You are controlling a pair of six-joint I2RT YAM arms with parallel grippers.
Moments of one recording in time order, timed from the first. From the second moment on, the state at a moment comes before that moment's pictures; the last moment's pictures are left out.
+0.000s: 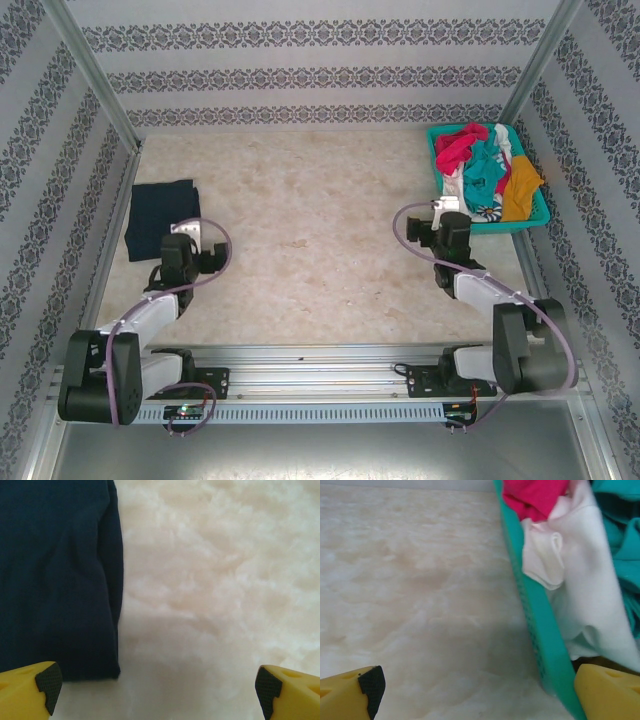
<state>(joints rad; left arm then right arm) 0.00 1.16 0.32 0.23 -0.04 -0.07 0.05 1.32 0.45 0.43 0.14 0.02</state>
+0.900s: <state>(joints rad) 0.01 1.59 0.40 0.77 -0.02 -0.02 0.00 1.48 0.40 0.81 0.07 0.03</state>
